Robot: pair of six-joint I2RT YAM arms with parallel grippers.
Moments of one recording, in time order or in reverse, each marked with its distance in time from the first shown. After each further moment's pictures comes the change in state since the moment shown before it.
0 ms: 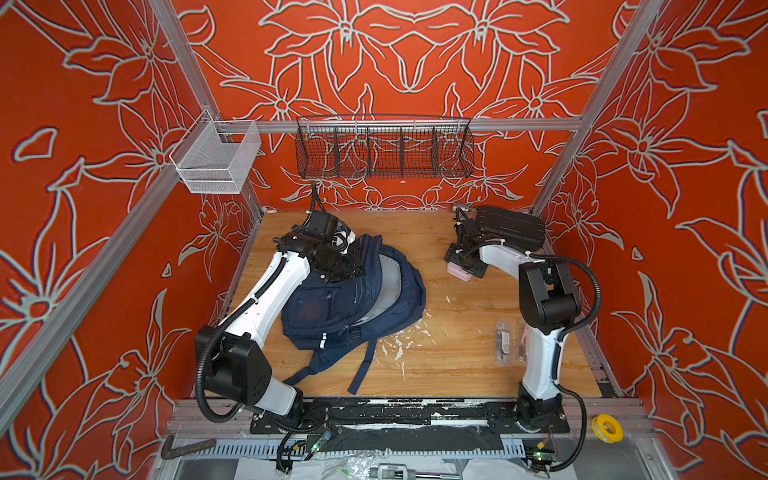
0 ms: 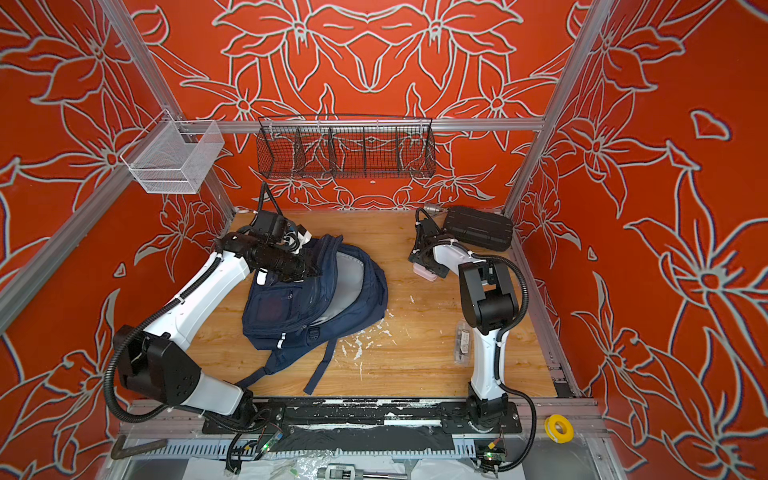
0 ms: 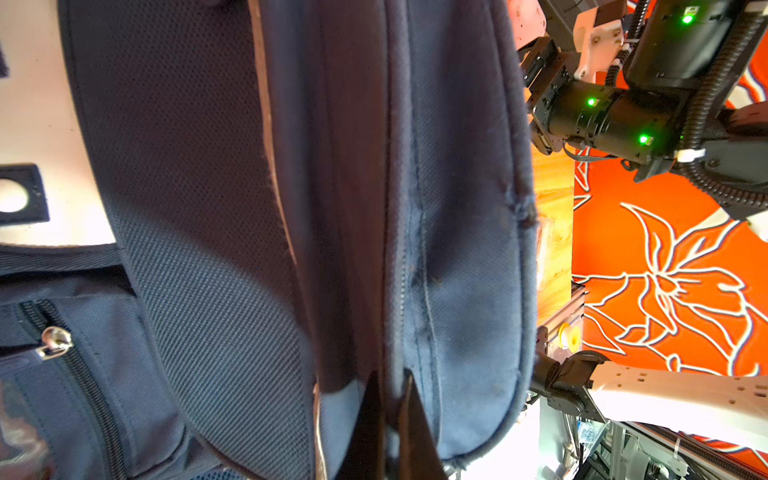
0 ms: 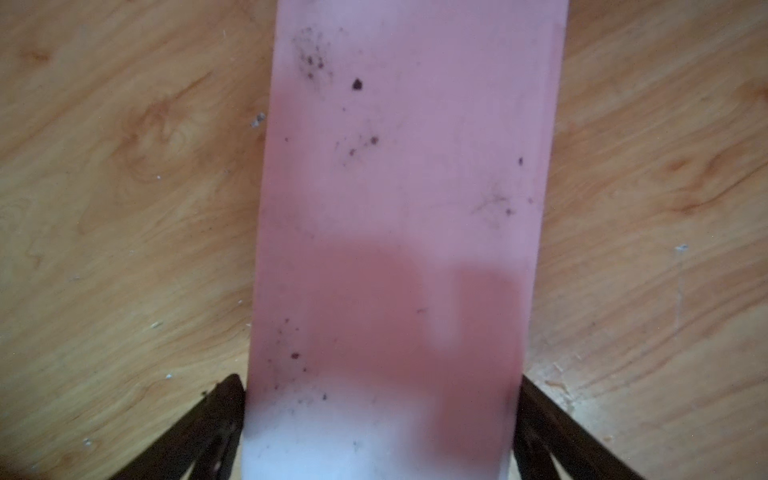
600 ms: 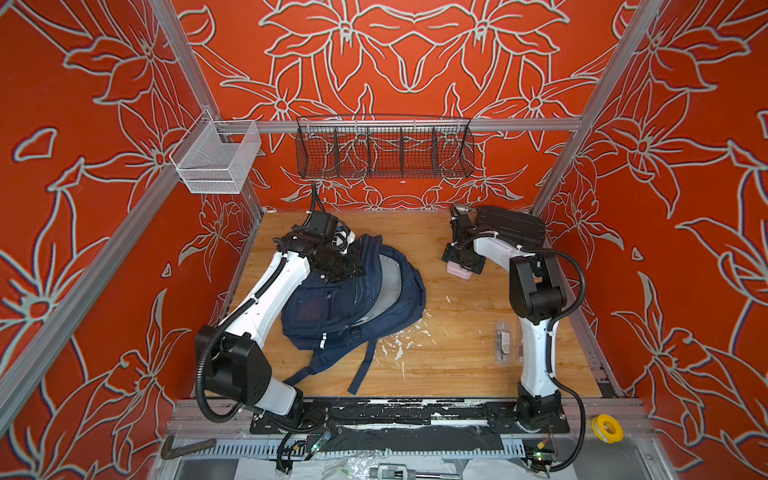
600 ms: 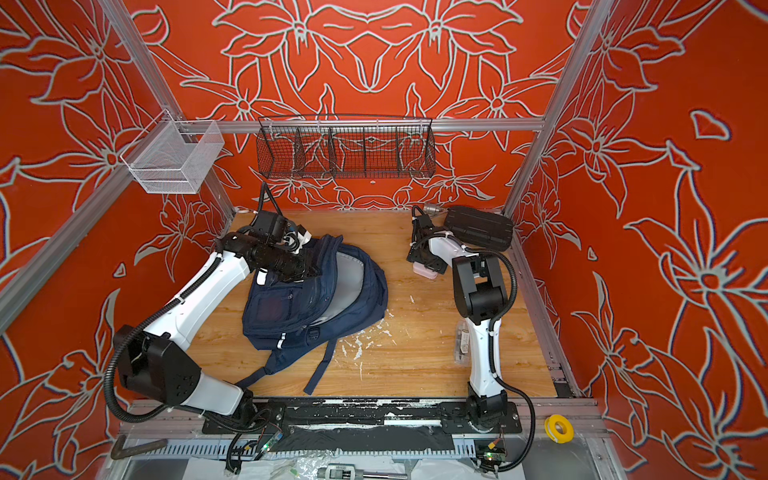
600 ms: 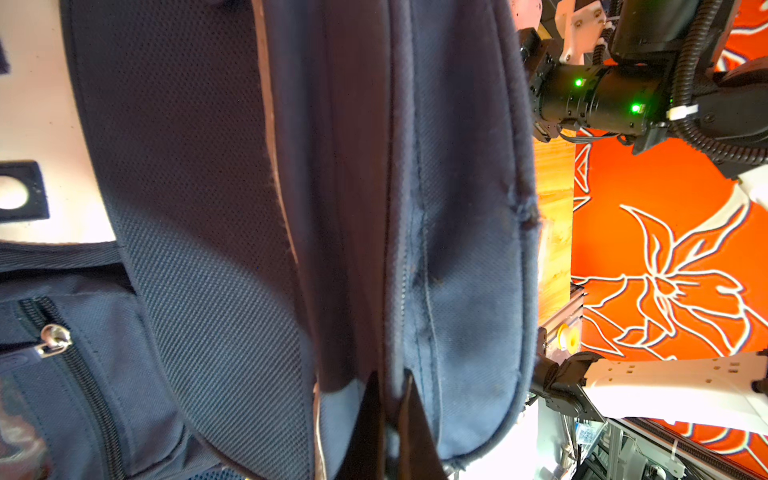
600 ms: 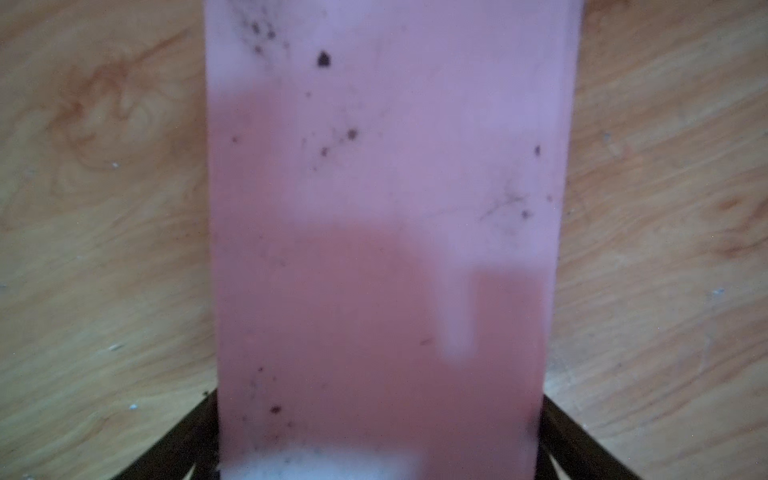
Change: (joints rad) left arm 0.000 0.000 0.000 0.000 -0.001 -0.008; right arm -0.002 0.123 0.182 -0.166 -0.012 -0.081
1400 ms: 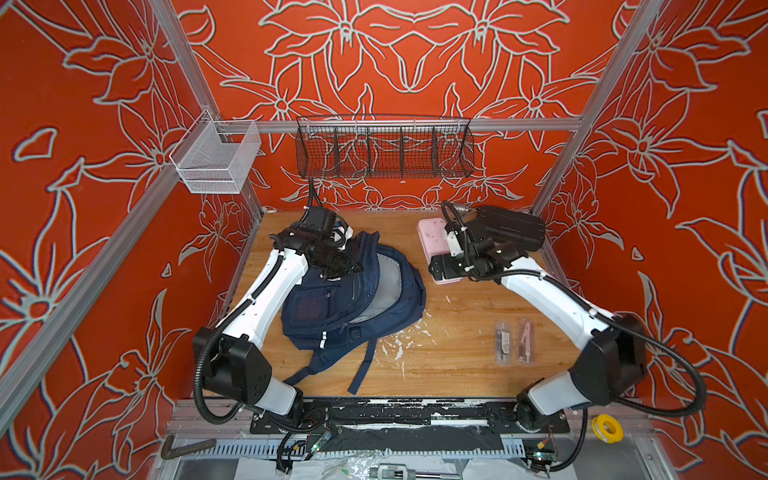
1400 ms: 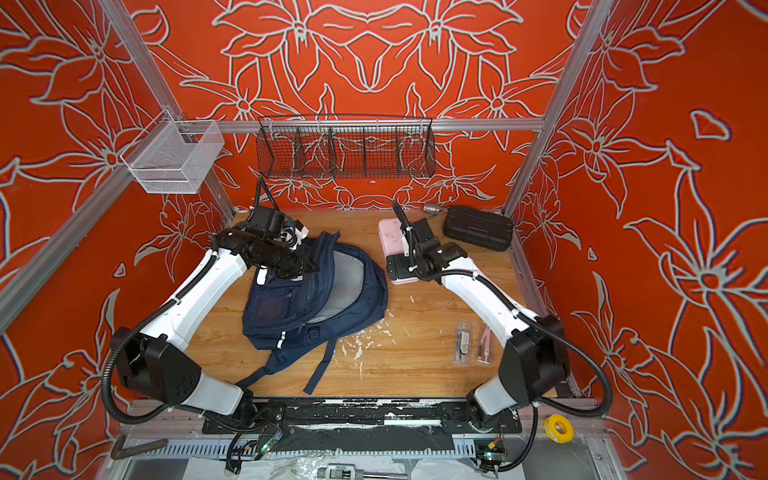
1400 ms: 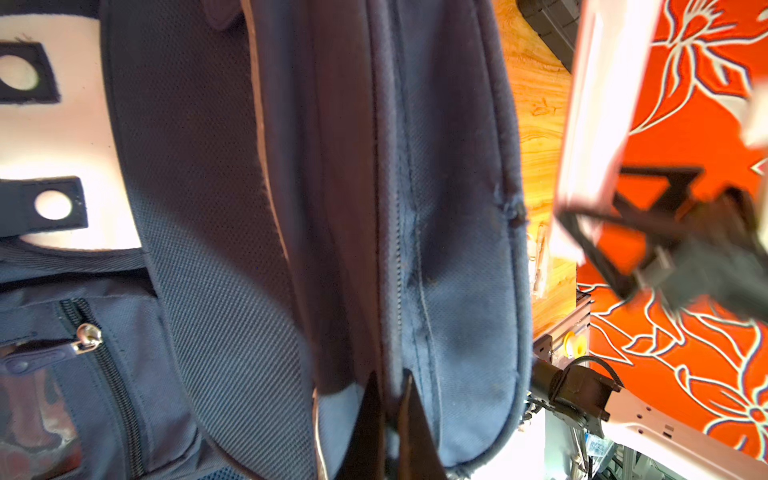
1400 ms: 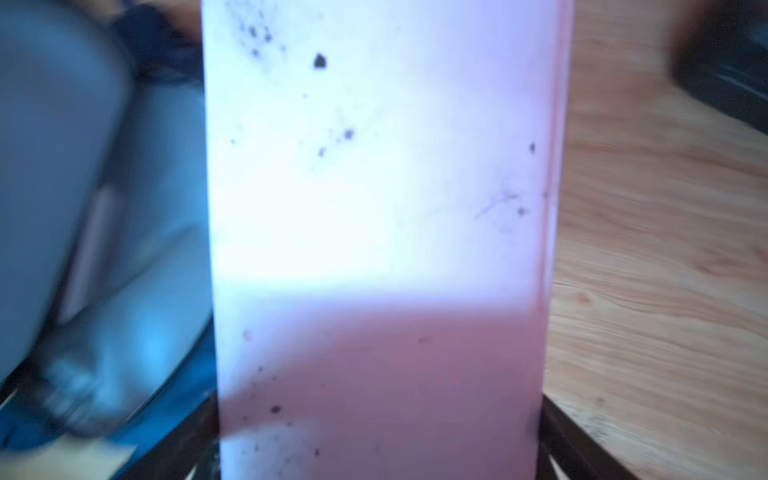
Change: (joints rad) left arm 0.008 0.002 0.059 -0.040 -0.030 0.013; right arm 0.261 -0.681 -0.339 -0.017 -0.225 -0.421
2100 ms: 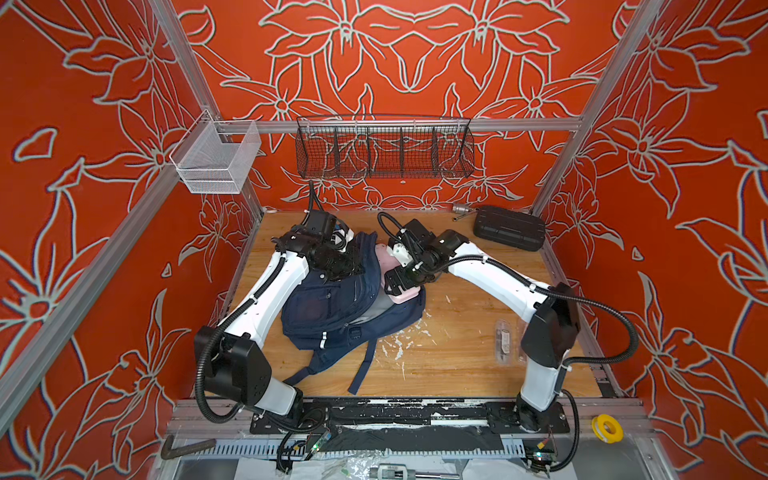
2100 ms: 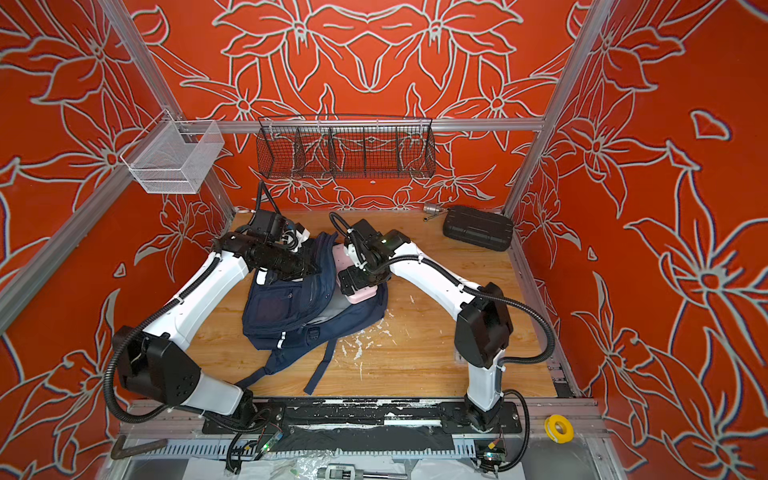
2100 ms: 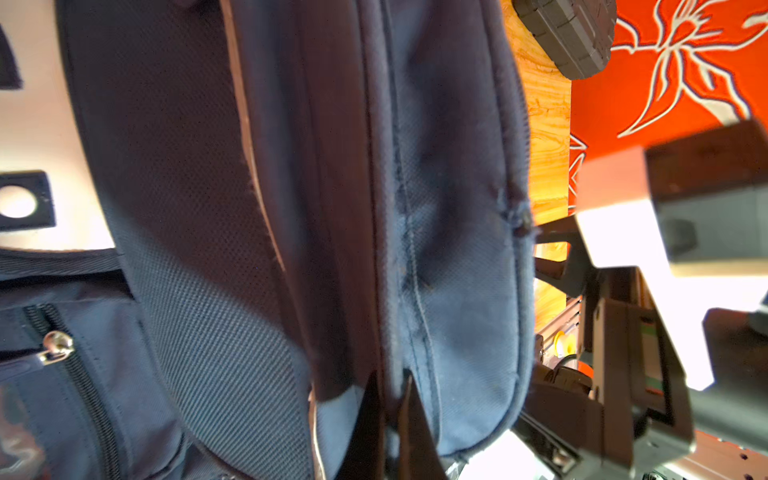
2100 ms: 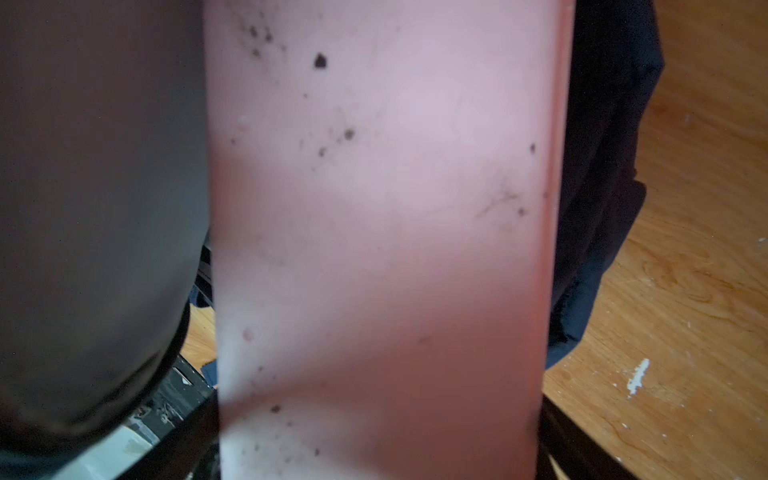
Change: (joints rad) left arm 0.001 -0.007 -0.073 0.074 0.040 -0.024; right arm 0.240 0.388 0.445 -0.281 -0.156 0.029
